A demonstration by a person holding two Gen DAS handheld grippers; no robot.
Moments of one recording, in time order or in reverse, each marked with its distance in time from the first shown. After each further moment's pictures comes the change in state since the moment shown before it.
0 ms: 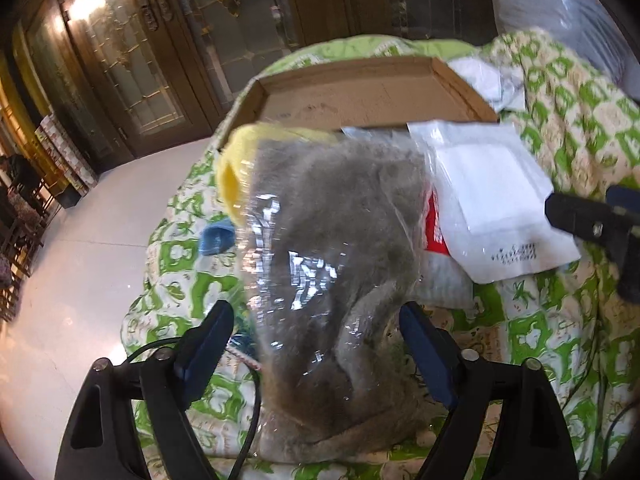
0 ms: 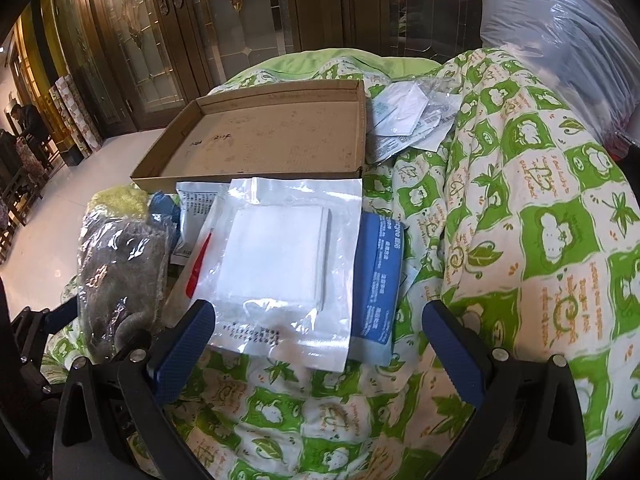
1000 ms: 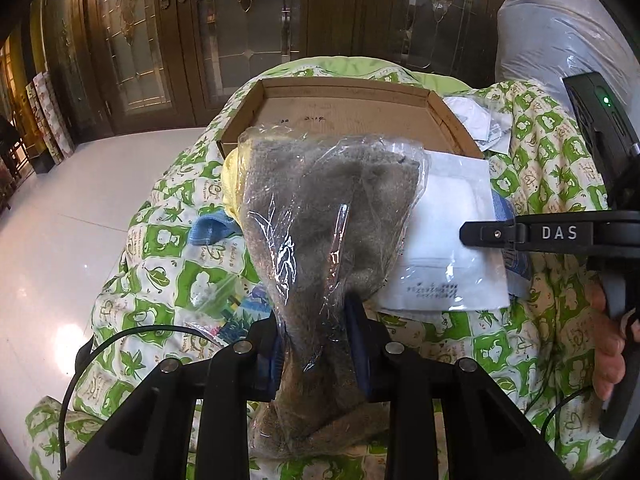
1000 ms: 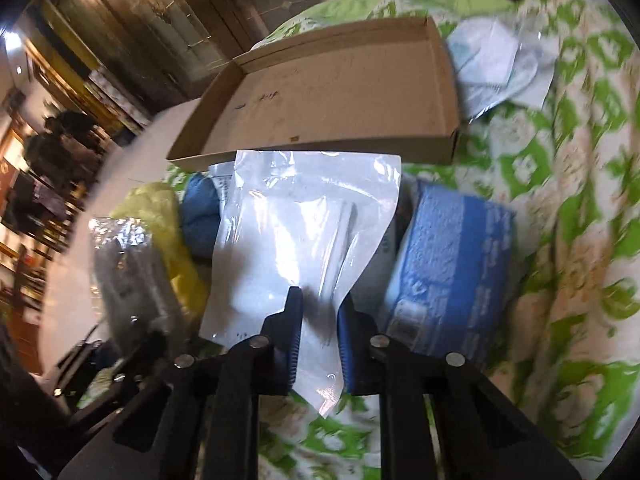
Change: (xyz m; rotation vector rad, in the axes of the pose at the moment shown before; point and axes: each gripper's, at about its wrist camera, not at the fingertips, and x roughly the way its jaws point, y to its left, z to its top) left arm -0.011 0.026 -0.006 -0.153 -0.052 -0.157; right arm 0.059 0.006 0.027 0.049 0.213 0.308
